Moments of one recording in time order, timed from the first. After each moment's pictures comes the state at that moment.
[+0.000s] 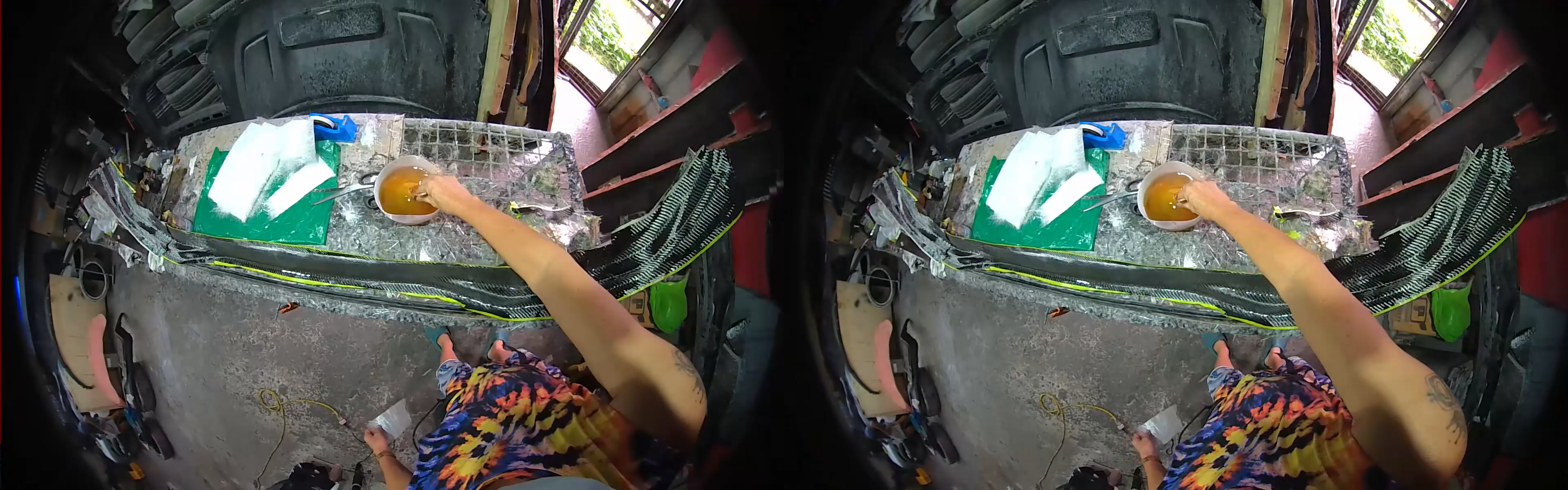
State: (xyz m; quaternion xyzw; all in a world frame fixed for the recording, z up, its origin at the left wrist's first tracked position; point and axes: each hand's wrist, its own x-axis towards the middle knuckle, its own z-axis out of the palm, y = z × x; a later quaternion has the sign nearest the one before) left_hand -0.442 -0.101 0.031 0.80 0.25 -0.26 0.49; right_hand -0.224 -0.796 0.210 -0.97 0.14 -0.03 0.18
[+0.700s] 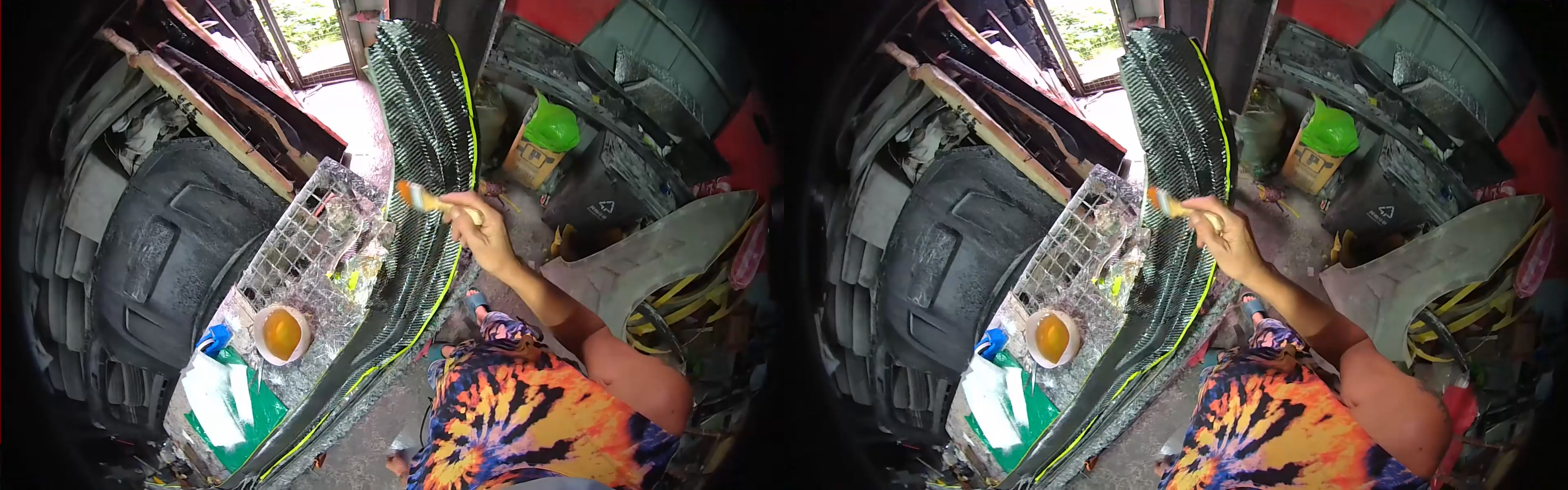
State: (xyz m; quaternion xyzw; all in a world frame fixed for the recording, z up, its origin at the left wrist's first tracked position) left_hand -0.231 -0.221 0.005 0.87 -0.08 -0.37 0.33; right_hand -0.608 -0.711 0.442 -0.56 0.47 -0.57 0.37
